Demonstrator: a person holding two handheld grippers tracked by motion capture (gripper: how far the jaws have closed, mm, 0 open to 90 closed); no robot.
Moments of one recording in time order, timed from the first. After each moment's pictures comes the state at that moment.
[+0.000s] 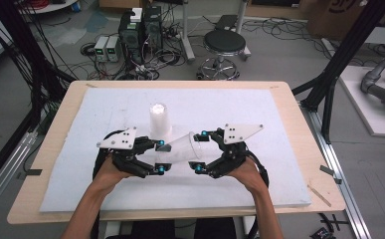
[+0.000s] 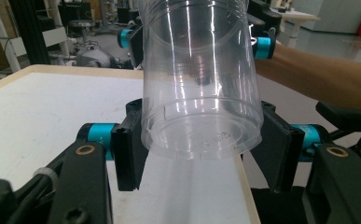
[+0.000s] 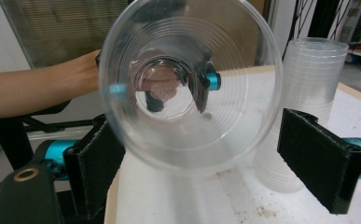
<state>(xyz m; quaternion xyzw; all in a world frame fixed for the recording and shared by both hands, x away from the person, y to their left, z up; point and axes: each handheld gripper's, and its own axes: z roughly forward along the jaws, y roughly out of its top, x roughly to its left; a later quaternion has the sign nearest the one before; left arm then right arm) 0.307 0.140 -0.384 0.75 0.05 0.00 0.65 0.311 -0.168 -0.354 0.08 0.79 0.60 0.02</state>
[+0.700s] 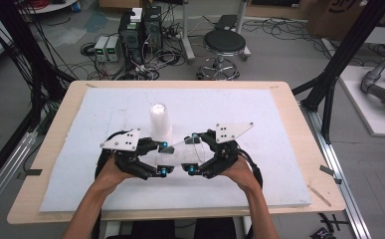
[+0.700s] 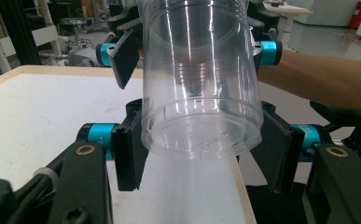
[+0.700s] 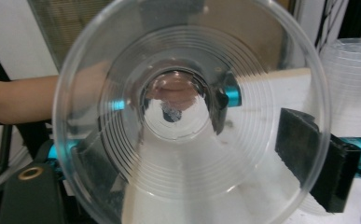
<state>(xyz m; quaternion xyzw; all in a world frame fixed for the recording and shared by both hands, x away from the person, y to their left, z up) 0.306 0.134 -0.382 0.76 0.03 0.00 0.65 0.316 -0.151 -0.358 0.06 0.79 0.61 -0.02</state>
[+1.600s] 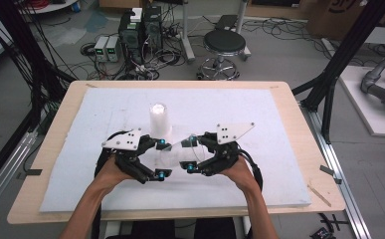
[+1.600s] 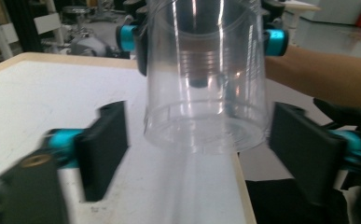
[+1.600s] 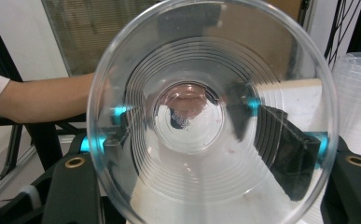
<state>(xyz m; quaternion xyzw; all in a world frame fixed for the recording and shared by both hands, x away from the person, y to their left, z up) 0.306 0.134 -0.383 0.77 0.06 0.00 0.63 0.315 -0.151 -0.357 0.04 0.78 0.62 -0.03</state>
